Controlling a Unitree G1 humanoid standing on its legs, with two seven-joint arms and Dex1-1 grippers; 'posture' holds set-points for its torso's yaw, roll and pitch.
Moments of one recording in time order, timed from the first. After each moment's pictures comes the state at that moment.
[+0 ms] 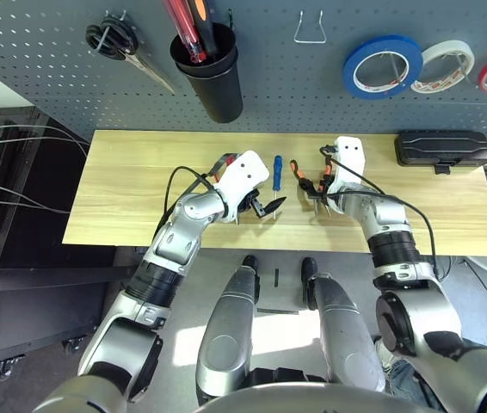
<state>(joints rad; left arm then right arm) -0.45 0.35 -0.25 0.11 0.06 0.25 -0.66 -0.72 -0.07 -0.09 0.53 0.15 0.72 0.13</state>
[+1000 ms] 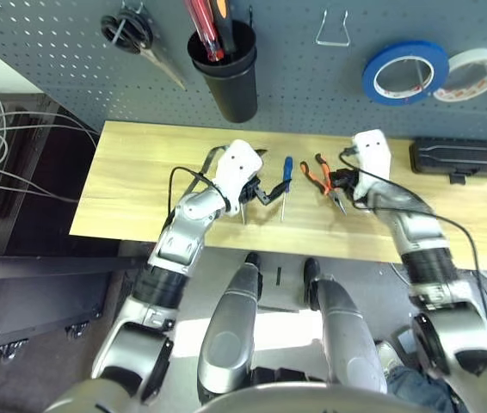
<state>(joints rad) -0.45 0.22 -0.10 0.11 -0.06 -0.05 -0.55 -0.48 -0.34 0.02 0.01 0.12 0.53 0.41</state>
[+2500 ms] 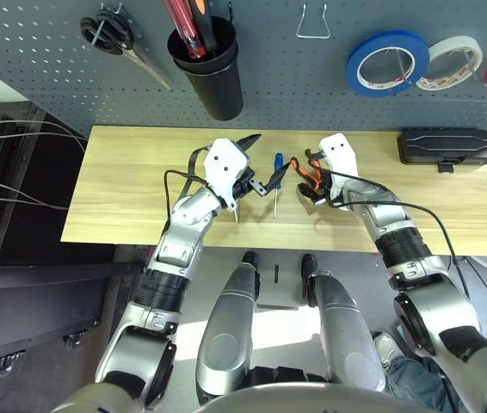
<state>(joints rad) -0.42 0.23 -0.12 0.13 -0.07 -0.07 -0.52 -0.80 -0.18 0.15 0.66 -0.03 0.52 0.35</state>
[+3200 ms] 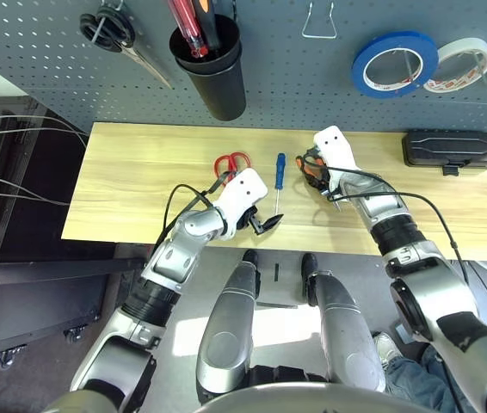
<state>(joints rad) -0.40 0.36 -0.28 0.08 0.04 0.30 -0.62 -0.81 -0.19 0.16 0.67 -0.09 0.52 0.35</state>
